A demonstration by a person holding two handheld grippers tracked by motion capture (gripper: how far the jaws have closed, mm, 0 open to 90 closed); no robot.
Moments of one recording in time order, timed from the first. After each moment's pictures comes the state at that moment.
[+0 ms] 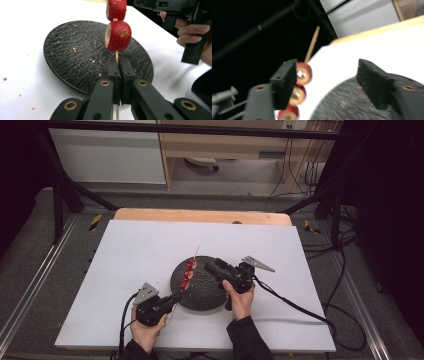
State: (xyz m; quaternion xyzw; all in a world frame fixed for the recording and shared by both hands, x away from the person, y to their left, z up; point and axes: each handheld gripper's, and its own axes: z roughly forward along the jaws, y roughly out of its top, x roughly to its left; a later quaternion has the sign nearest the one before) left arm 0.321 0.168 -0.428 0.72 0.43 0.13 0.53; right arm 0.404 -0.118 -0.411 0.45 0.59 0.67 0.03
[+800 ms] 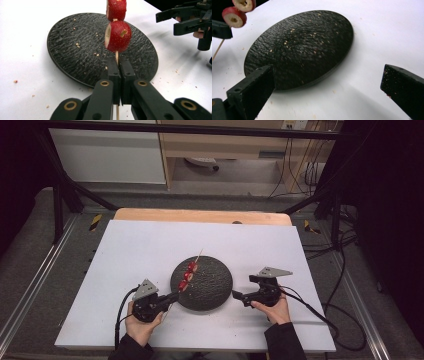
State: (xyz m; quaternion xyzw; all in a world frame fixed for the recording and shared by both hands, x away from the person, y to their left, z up) left arm 0.332 0.175 -0.419 0.76 0.40 0.12 0.49; right arm 0.390 -0.200 -0.439 0.39 0.77 0.50 0.08
